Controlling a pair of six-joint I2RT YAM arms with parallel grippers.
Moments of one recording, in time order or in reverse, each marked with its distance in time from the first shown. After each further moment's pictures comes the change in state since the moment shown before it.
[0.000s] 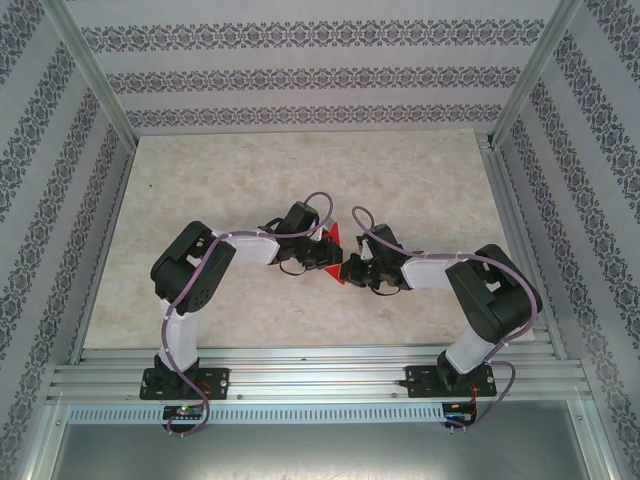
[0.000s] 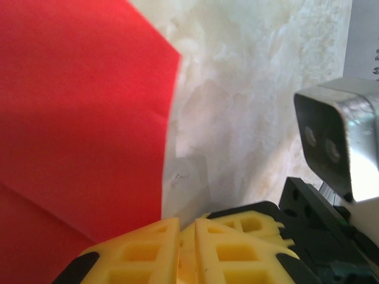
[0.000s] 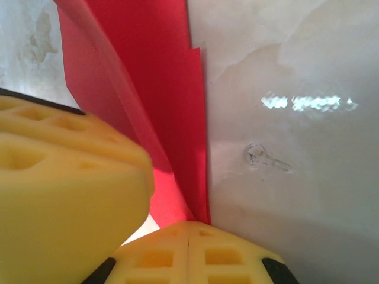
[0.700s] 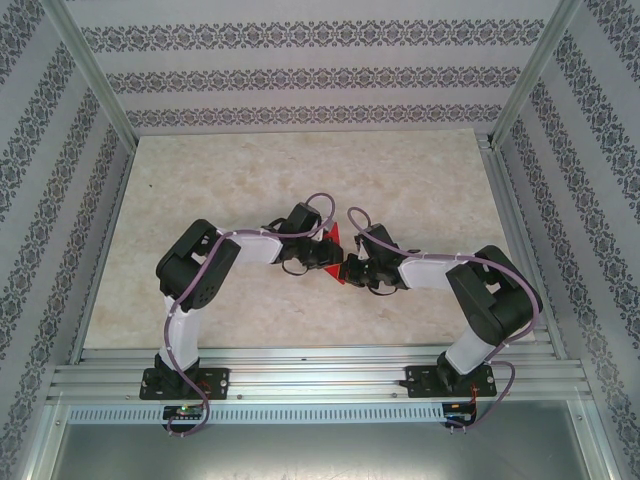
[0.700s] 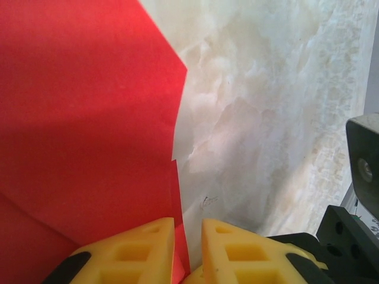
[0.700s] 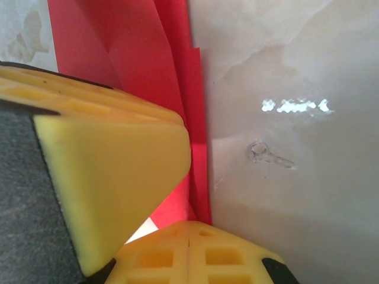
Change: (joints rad) left arm 0.010 0.031 0.032 -0.035 -0.060 0.045; right arm 0.031 -0.013 0.026 -0.064 0.078 -0.008
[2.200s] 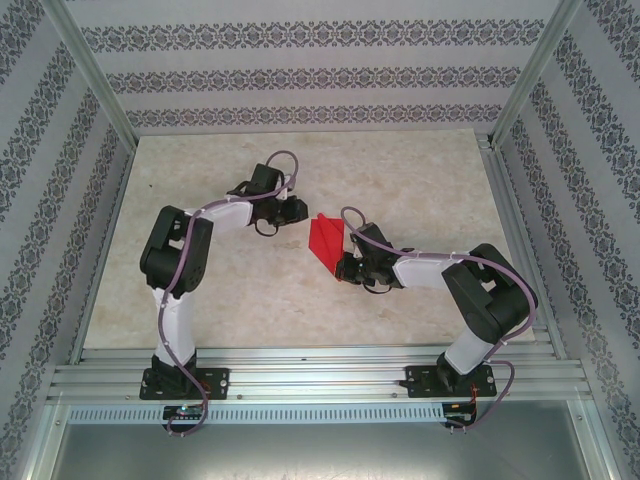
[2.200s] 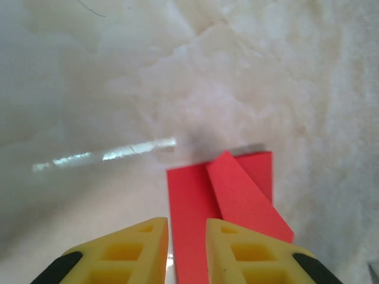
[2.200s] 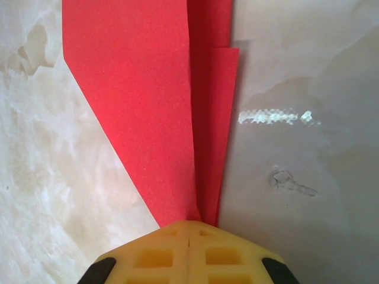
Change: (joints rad) left arm 0.259 -0.018 0.176 -0.183 -0.079 0.224; right arm 0.042 0.027 0.037 -0.005 0.074 0.003
